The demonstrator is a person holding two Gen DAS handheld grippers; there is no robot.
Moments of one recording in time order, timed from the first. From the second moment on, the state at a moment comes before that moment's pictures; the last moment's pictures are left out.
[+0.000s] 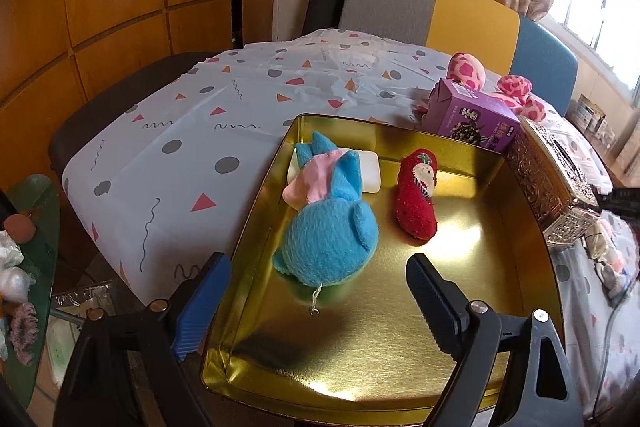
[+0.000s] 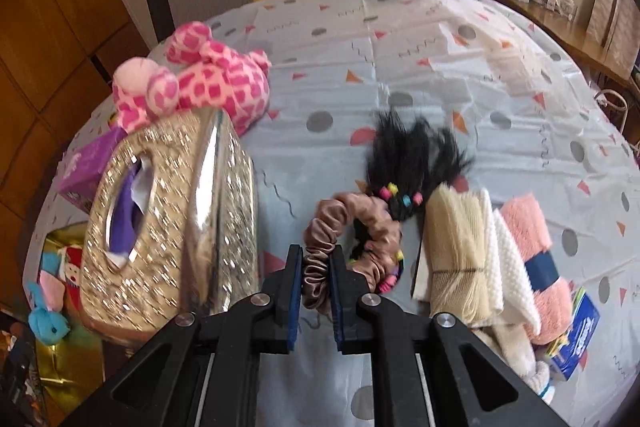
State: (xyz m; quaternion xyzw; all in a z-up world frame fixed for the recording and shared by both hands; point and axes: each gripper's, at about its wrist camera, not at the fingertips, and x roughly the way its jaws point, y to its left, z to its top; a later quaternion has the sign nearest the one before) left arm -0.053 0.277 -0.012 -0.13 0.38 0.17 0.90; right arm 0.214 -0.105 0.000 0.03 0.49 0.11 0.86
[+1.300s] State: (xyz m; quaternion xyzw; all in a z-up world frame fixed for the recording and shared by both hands) left arm -0.070 0.280 -0.003 -0.13 0.37 0.18 0.90; right arm 0.203 0.047 0.064 -0.04 0.41 0.25 0.88
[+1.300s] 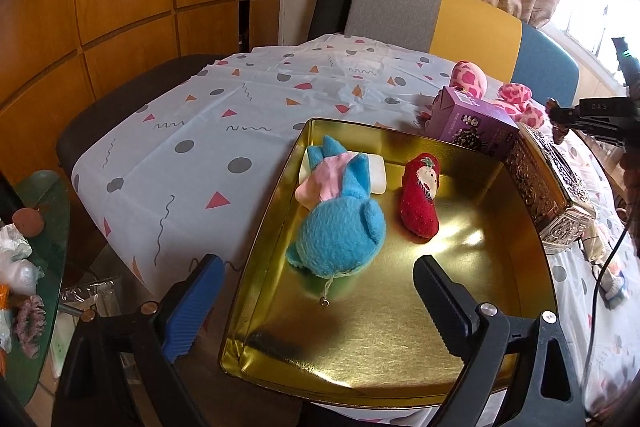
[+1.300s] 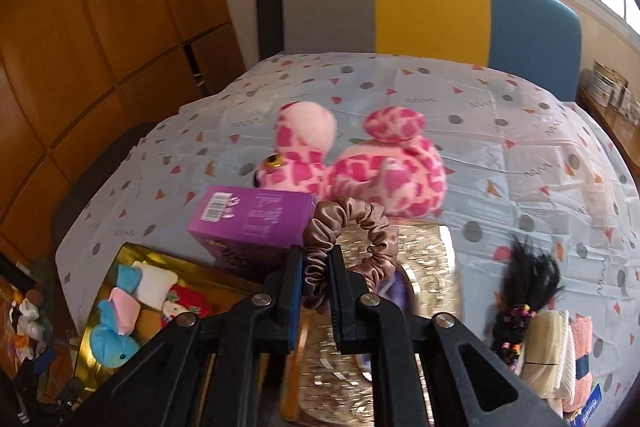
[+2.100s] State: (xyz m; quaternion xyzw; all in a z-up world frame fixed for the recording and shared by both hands) left arm -0.079 0.278 -0.005 -0.14 0.38 0.18 0.90; right arm 0.139 0.129 -0.008 -0.09 0.48 0.33 0.81
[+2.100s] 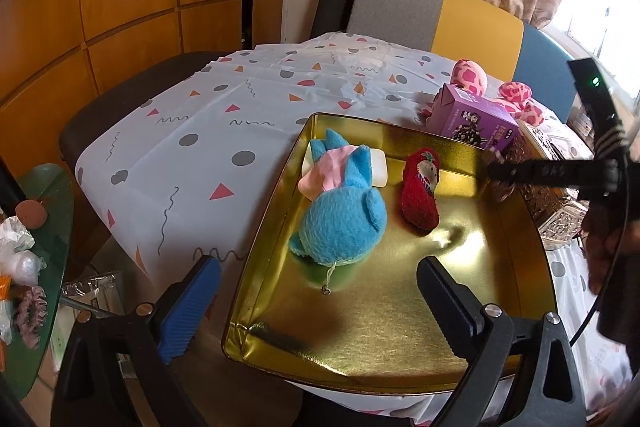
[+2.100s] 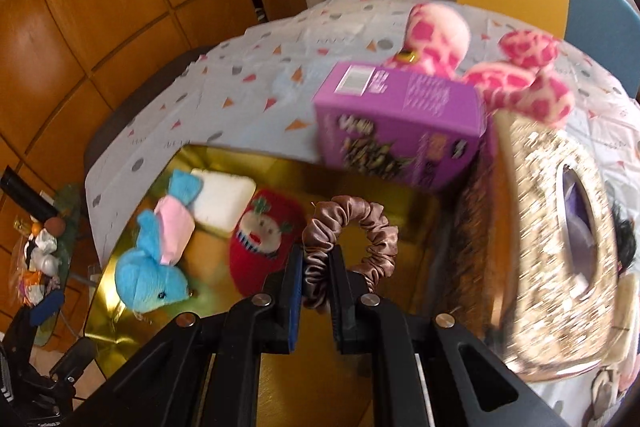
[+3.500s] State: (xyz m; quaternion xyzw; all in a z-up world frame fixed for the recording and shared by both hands) left arm -0.080 0.259 0.004 -0.12 0.37 0.17 0.91; right arm 0.084 0.091 -0.013 -0.09 0.47 0.29 0.83
